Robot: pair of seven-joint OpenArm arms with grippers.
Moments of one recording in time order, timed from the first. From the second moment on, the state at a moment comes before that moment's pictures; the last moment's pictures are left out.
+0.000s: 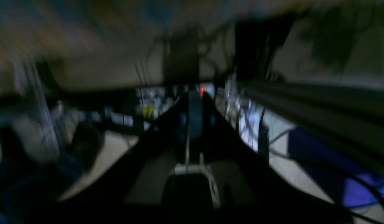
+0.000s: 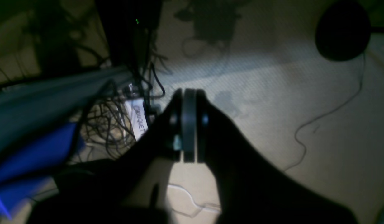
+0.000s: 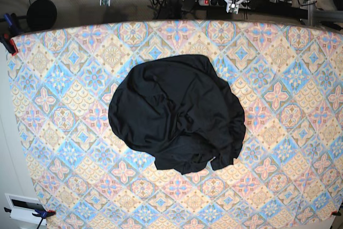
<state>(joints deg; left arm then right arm) 32.3 -5.3 2.0 59.6 0.2 -0.1 -0.6 -29.2 0.2 12.2 46.5 -0.8 2.7 4.4</state>
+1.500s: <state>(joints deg) 32.4 -15.7 -2.6 113.4 -23.8 1.2 22.1 -32.3 6.8 4.4 106.9 -0.5 10.3 -12.0</state>
